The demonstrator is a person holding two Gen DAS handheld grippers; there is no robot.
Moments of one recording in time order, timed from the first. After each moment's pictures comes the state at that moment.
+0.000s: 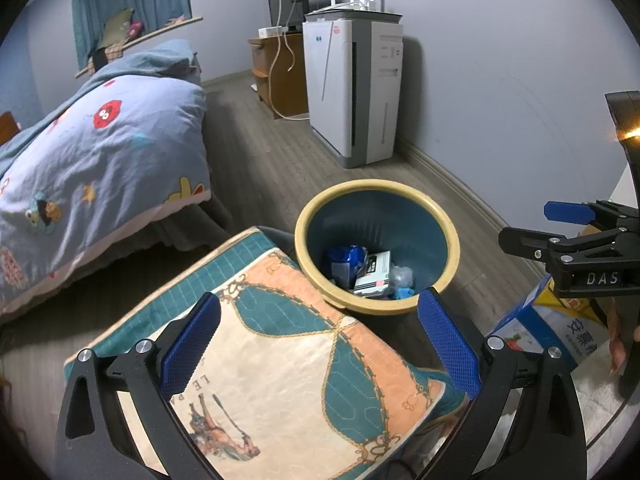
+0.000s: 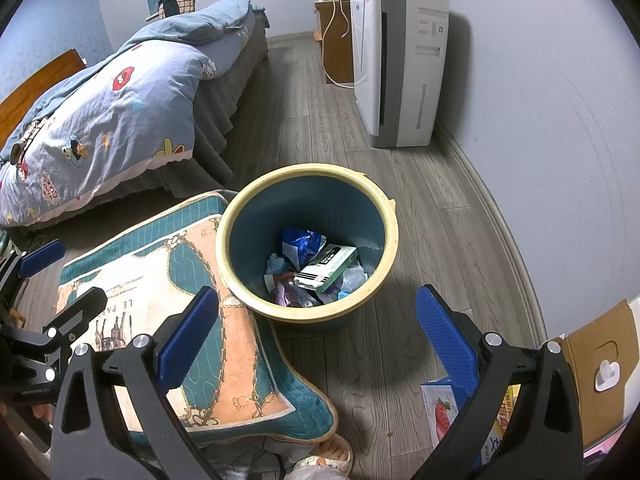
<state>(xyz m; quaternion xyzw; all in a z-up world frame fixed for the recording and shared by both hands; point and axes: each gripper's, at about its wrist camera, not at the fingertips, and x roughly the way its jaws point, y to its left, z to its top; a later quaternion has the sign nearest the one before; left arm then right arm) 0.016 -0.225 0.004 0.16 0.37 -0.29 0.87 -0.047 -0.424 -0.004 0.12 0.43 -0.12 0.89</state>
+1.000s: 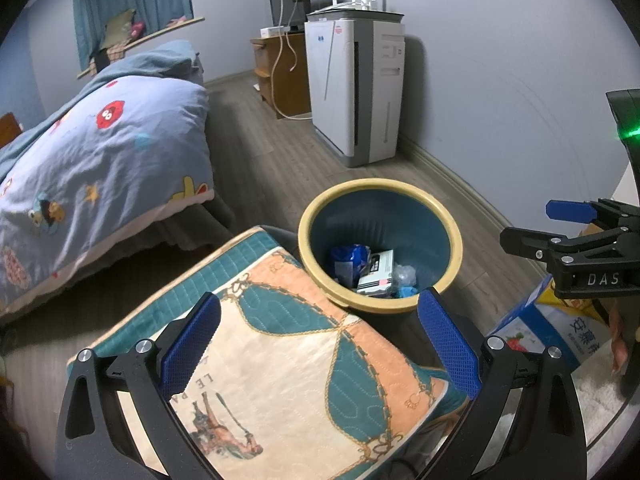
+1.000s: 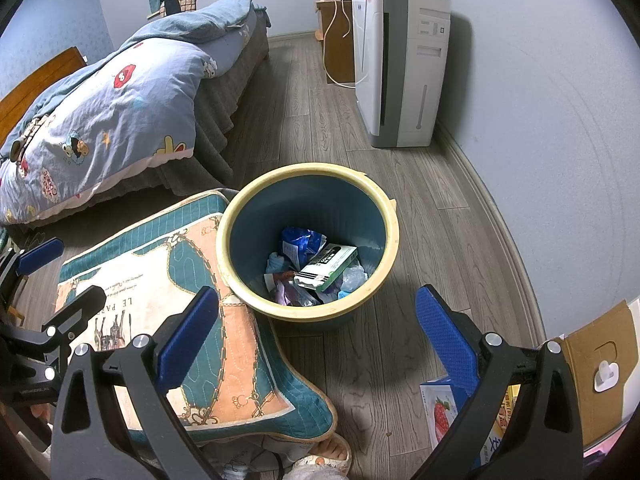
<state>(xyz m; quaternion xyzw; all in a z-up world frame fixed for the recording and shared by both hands) 0.014 -0.224 0.006 0.16 0.37 -0.29 0.87 -0.047 -0.422 -0.004 0.12 0.44 -0.12 0.88</state>
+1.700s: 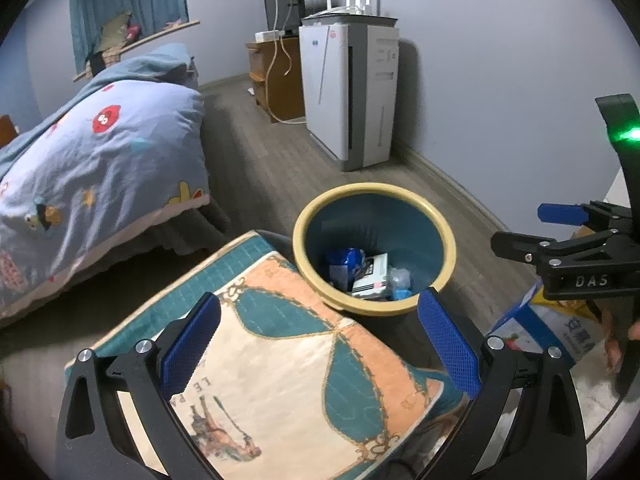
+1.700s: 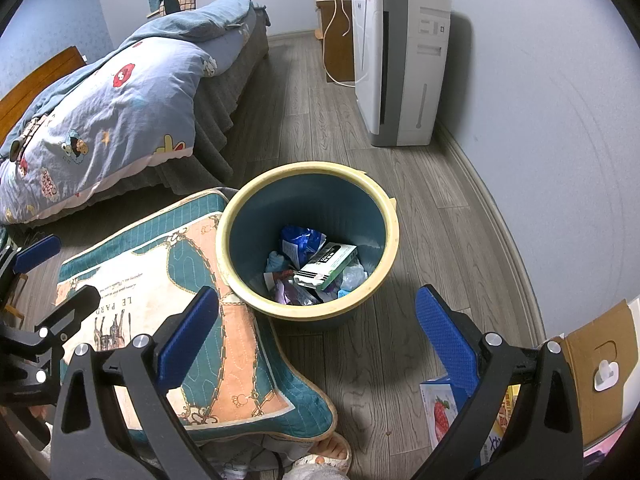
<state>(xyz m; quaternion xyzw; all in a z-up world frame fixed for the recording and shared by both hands) 0.014 -0.222 0.009 0.16 0.36 -0.30 0.87 -0.047 -0.421 -0.005 0.12 0.44 -0.12 0.88</state>
